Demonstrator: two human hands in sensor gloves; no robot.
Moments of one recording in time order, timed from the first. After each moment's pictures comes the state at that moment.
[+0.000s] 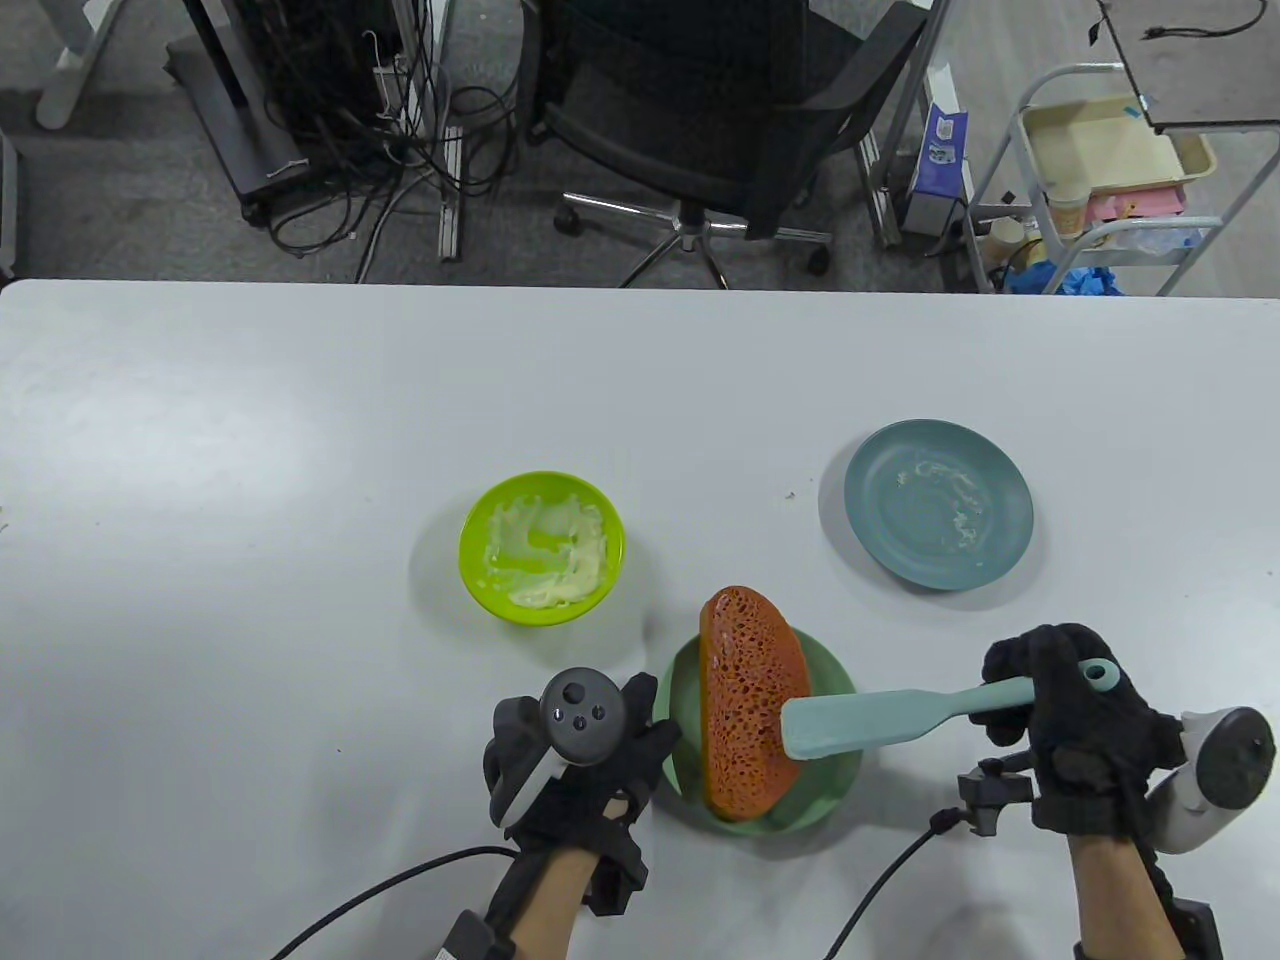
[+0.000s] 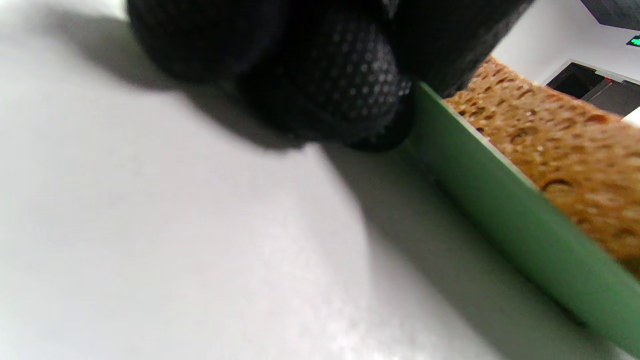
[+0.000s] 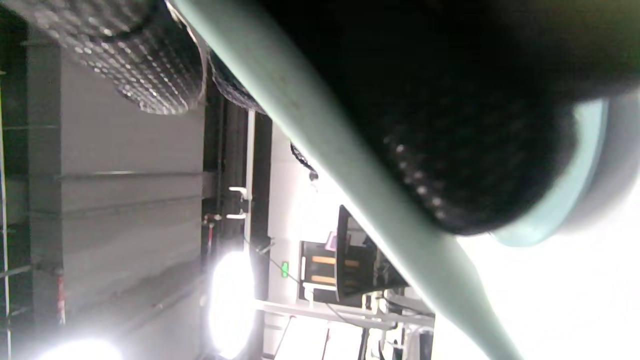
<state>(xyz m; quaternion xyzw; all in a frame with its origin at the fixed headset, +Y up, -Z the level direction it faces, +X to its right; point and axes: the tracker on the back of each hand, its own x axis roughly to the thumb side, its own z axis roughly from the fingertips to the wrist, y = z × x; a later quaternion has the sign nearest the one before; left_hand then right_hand) -0.084 -0.747 -0.138 -0.17 -0.02 0.29 0.94 0.326 -0.696 -0.140 -0.02 -0.13 0.69 0.72</state>
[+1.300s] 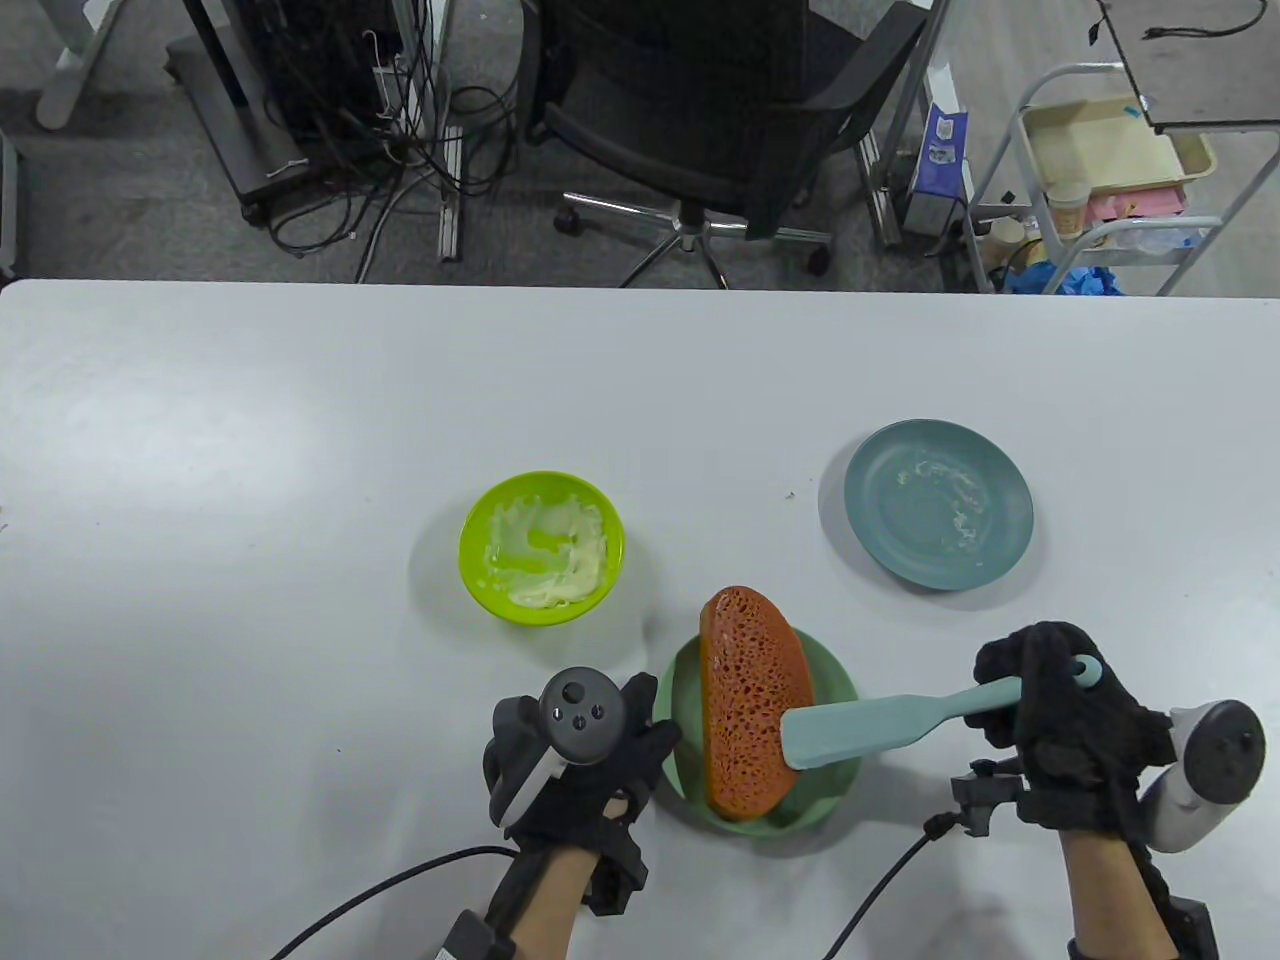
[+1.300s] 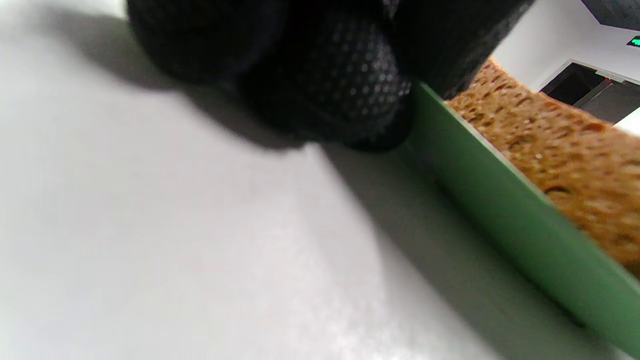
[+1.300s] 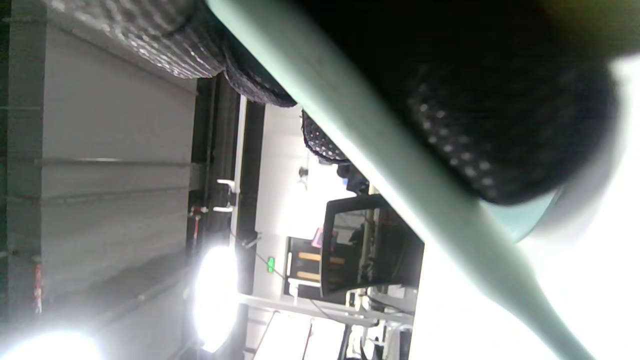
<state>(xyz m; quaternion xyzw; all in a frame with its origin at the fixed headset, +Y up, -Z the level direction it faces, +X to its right) -0.084 -0.747 -0.139 -0.17 -0.02 0.29 0.94 0.329 -0.693 -0.141 -0.04 -0.13 0.71 0.69</state>
